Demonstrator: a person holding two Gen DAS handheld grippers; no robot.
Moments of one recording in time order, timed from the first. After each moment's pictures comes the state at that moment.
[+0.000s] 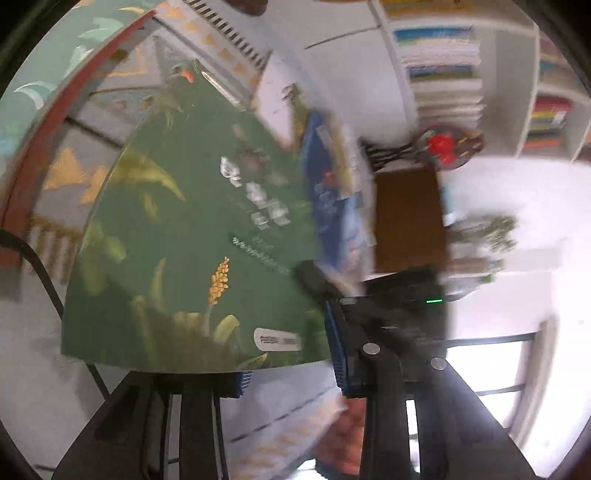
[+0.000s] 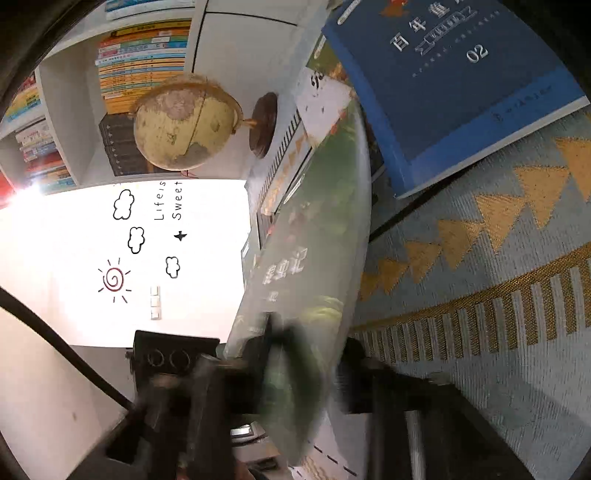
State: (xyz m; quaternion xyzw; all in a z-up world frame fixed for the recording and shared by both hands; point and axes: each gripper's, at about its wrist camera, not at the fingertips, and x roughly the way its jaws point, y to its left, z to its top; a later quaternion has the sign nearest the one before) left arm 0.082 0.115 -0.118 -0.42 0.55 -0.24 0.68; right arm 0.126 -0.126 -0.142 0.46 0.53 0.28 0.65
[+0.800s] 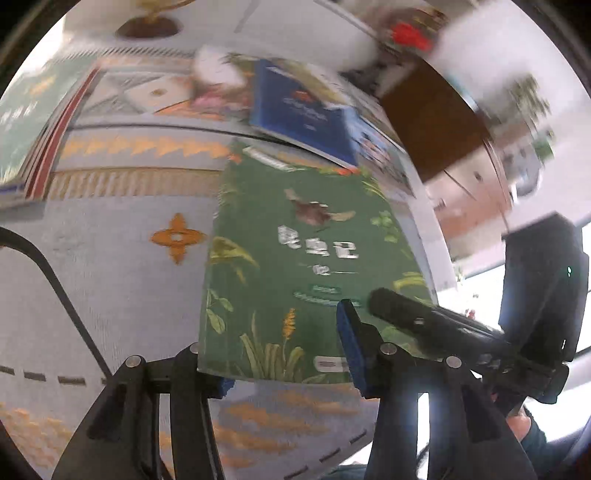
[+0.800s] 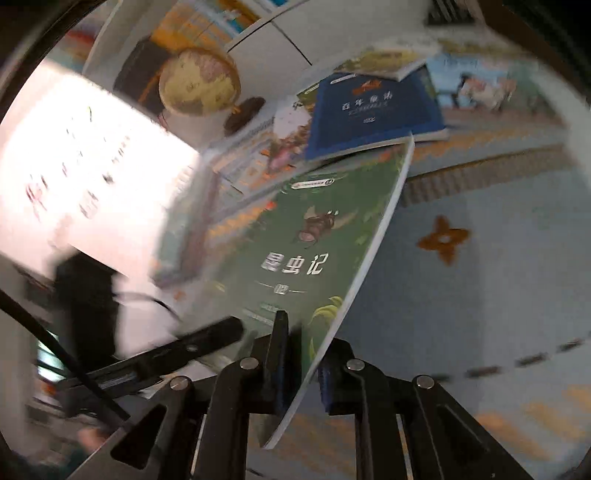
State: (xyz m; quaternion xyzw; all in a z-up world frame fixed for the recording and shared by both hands) left arm -0.032 0.004 -0.070 -0.17 0.53 -0.23 0.79; right arm -0.027 -0.173 -0.075 0.17 0.53 0.19 0.81
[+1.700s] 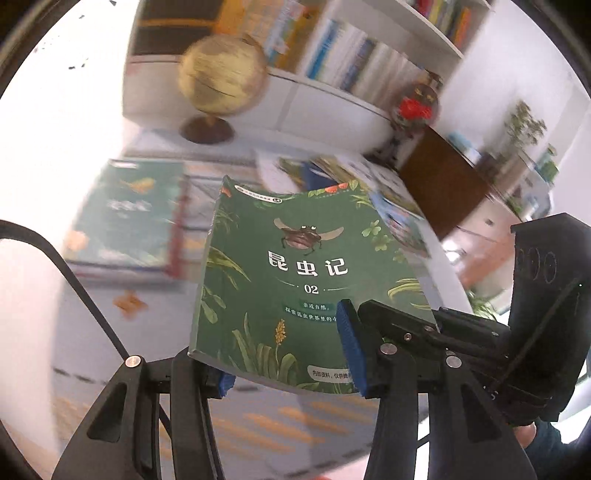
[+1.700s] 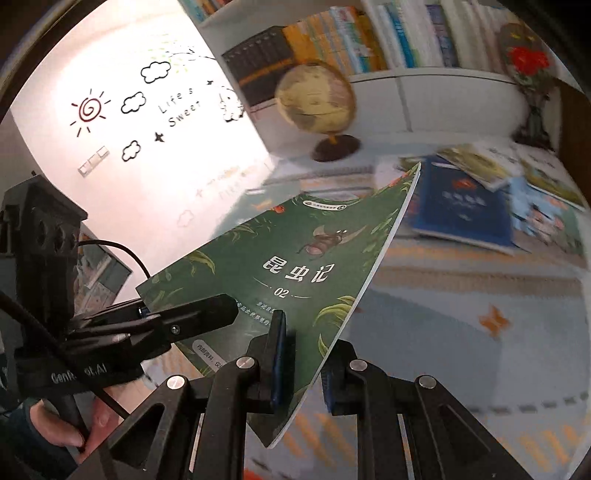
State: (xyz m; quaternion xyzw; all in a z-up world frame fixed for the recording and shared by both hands) left arm -0.063 0.124 0.023 -0.14 0.43 -0.13 0.88; right arm -0.042 -0.059 0.001 0.08 0.44 0.29 0.85
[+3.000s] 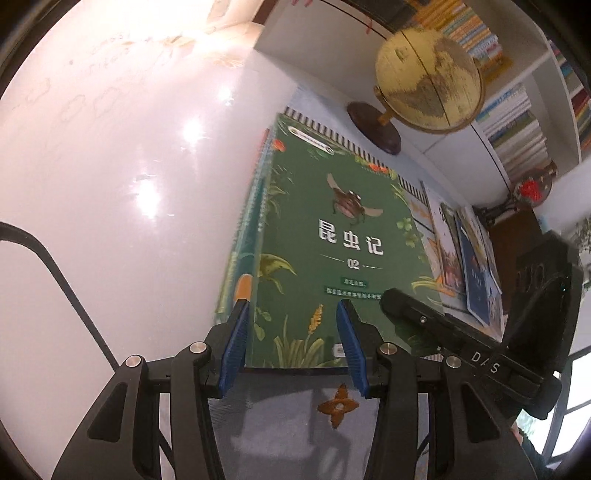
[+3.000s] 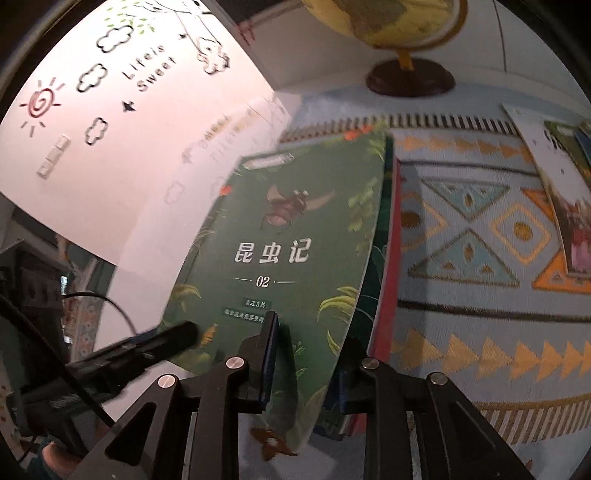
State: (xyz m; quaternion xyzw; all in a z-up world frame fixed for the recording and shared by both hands) left arm 0.058 0.342 -0.094 -0.26 0.49 -0.05 0.83; right arm 0.128 0.144 -0.100 0.10 0.53 0.27 0.79
